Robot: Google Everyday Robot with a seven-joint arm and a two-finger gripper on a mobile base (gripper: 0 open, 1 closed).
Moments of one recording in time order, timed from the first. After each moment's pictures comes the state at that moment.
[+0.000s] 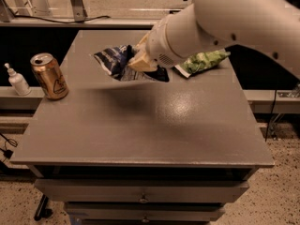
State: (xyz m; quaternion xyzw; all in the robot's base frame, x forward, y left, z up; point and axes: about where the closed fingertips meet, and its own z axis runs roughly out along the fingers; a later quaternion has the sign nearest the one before) arm 0.565 0.026 0.944 -0.60 0.67 0.07 0.43
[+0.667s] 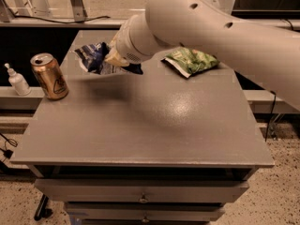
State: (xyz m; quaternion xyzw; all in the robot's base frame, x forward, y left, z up) arm 0.609 0.095 0.932 -0.62 0.64 0.04 0.45
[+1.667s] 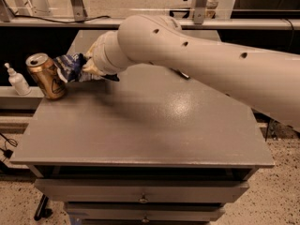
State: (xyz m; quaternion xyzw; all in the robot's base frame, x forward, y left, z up) arm 0.622 0.169 0.896 -0.65 0.59 0.06 0.48
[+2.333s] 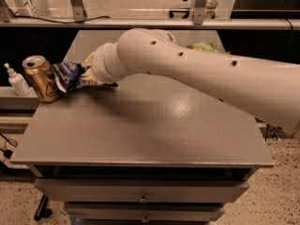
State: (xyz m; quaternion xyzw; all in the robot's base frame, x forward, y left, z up) arm 0.617 0.180 0.861 -0.67 0.57 0.07 0.47
